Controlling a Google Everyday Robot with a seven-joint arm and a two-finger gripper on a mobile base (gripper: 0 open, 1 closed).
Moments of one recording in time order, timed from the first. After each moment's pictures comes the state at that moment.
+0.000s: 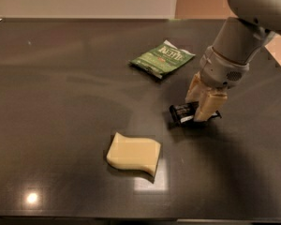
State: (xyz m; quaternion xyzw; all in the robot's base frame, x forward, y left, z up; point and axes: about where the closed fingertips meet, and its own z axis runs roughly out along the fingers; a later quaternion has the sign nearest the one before) arm 0.488 -0.148 0.858 -0.76 0.64 0.11 0.08
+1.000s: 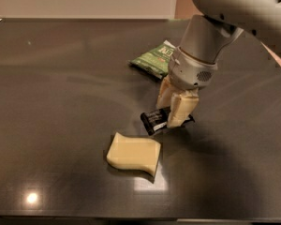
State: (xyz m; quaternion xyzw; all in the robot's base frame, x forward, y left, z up) arm 0.462 -0.071 0.870 -0.80 0.57 0.15 0.08
